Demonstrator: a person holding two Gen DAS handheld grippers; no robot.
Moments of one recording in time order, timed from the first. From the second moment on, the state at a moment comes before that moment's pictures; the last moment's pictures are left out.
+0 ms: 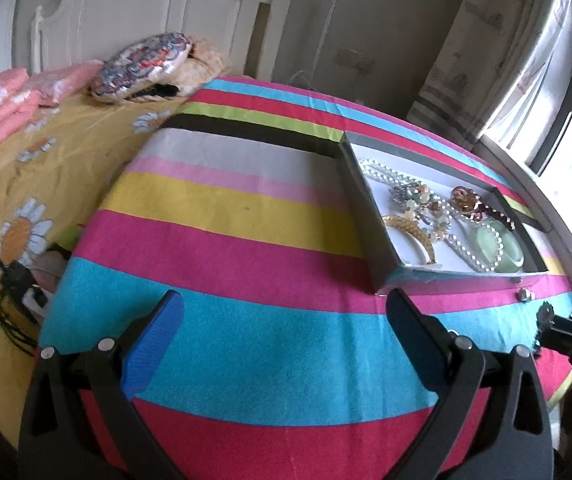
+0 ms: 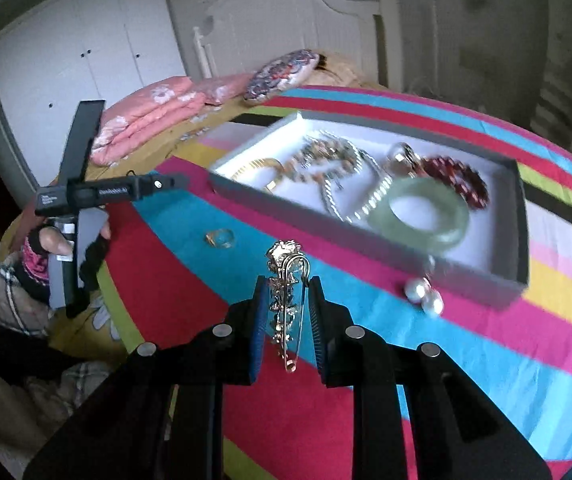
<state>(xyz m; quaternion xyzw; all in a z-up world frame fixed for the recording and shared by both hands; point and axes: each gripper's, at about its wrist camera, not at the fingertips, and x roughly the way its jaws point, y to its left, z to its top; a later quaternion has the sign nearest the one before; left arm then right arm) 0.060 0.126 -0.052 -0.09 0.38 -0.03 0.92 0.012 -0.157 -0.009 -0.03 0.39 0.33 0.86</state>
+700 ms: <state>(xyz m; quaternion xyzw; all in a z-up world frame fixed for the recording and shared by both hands) 0.039 0.004 -0.066 0.08 0.39 -0.15 0.91 0.021 -0.154 -0.030 -0.03 0.40 0.30 0.86</state>
